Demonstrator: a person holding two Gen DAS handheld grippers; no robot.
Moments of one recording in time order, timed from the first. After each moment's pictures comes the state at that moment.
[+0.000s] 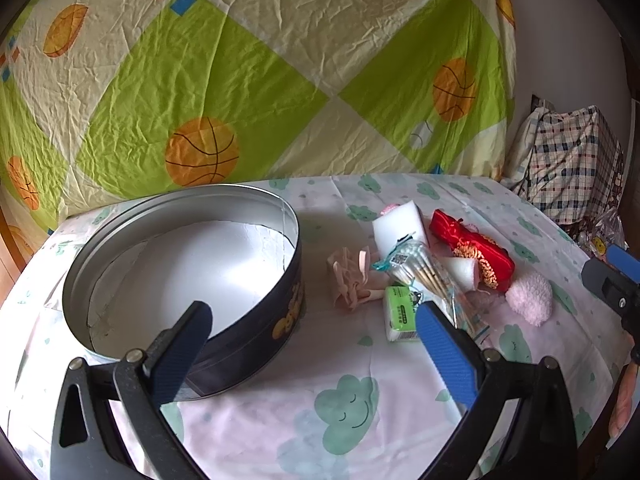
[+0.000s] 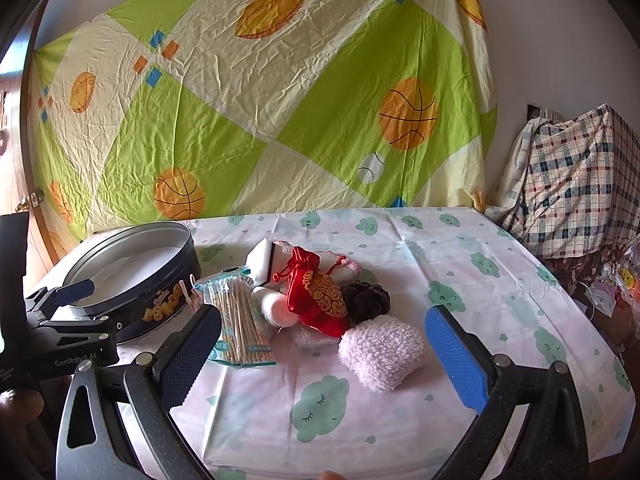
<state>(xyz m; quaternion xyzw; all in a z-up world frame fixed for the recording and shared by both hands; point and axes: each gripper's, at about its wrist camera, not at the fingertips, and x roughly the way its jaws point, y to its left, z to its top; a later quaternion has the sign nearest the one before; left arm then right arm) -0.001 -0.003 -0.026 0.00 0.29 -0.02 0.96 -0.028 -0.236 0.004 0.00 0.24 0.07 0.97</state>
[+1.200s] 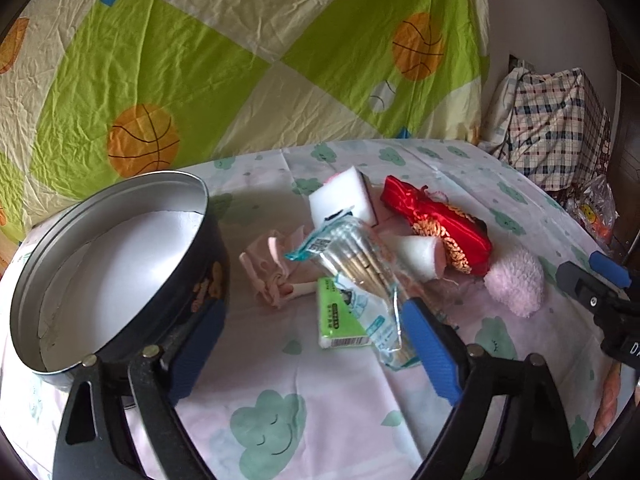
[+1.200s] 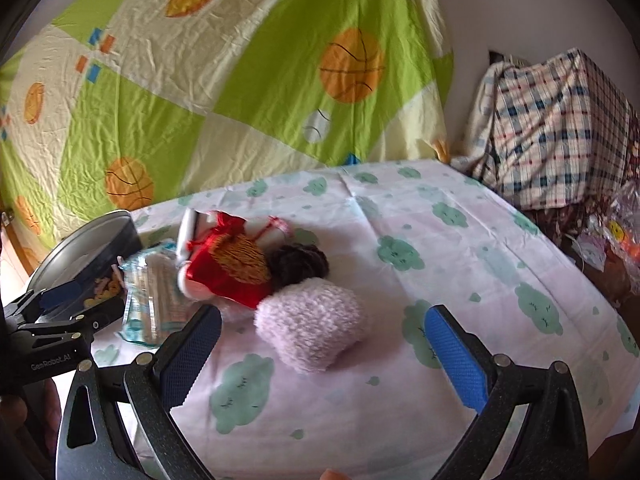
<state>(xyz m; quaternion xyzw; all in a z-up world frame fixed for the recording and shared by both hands) 0.037 -0.065 -0.049 0.03 0.34 -0.07 0.94 0.002 -0.293 -0.035 0.04 0.30 0.01 0.95</state>
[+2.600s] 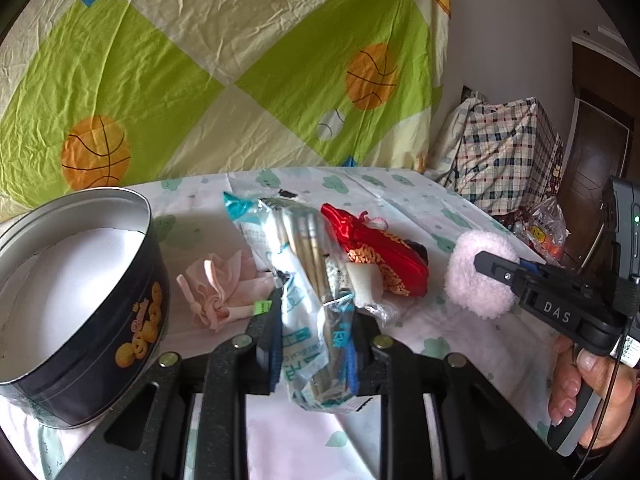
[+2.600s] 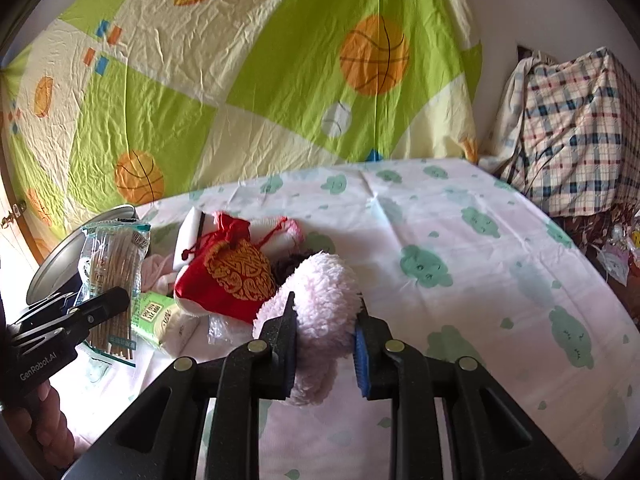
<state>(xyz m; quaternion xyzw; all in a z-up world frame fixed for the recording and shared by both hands) 0.029 -0.068 -0.045 -0.02 0.29 -0.16 0.94 0.030 -0.294 -0.042 0.03 0.29 0.06 0.96</state>
